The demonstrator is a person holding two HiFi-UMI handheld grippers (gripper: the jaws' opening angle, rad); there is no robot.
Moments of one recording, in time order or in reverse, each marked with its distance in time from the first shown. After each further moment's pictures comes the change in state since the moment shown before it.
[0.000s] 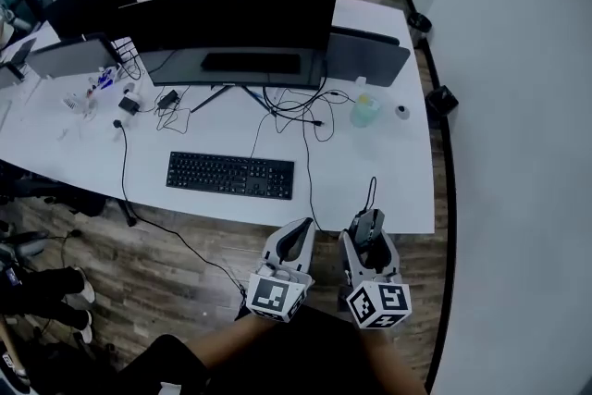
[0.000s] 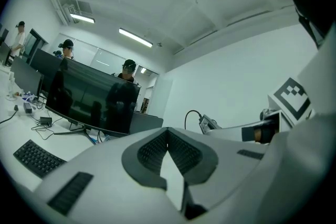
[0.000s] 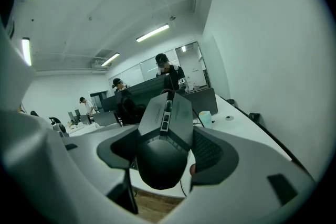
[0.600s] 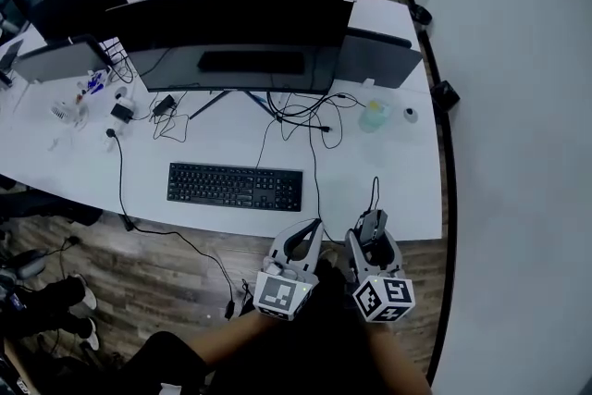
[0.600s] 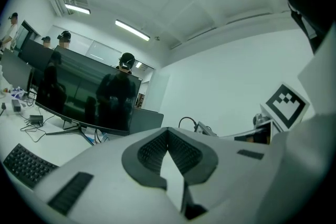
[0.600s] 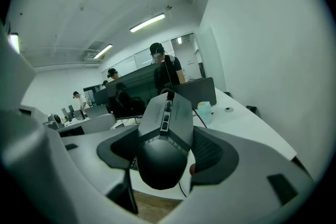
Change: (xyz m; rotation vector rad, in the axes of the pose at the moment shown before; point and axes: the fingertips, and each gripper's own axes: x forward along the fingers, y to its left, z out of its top) left arm 0.036 0.047 -0.010 0.010 0.051 -0.093; right arm 0.065 -0.004 -0.024 0.022 0.088 -0.062
